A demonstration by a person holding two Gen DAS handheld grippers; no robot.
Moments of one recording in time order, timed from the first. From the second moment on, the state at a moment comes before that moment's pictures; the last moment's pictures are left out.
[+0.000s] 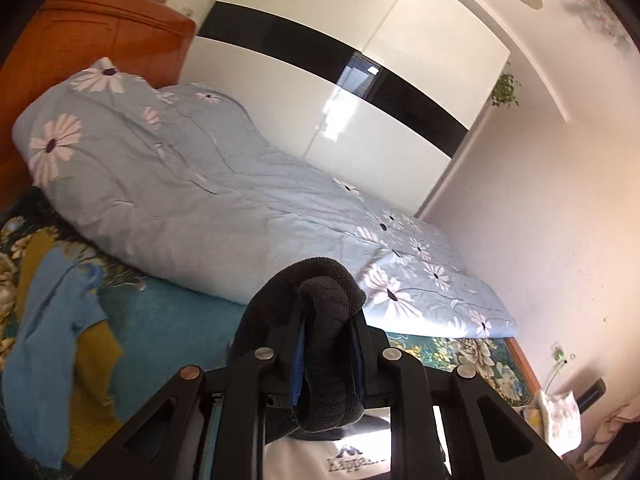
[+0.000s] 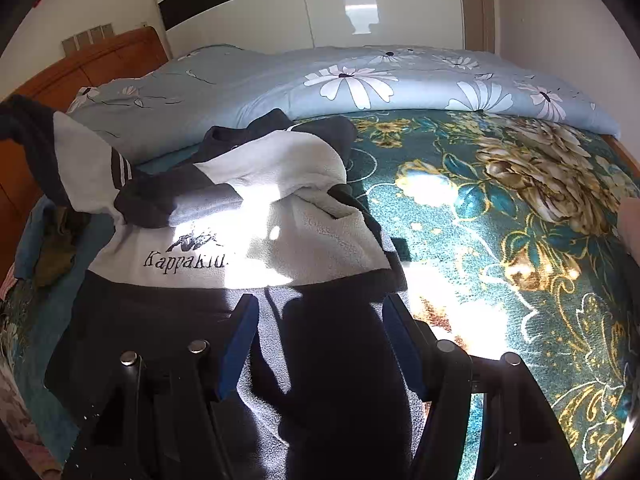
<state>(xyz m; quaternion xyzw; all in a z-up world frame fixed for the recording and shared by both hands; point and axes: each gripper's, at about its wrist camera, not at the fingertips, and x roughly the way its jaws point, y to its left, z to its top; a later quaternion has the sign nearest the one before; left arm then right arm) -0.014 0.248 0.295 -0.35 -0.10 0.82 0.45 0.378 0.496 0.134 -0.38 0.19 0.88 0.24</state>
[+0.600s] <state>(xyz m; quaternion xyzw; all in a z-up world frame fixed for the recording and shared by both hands) 0.113 0.530 0.123 -0.48 0.06 0.73 0.49 0.446 0.538 0.105 -0.38 0.22 0.86 0.28</state>
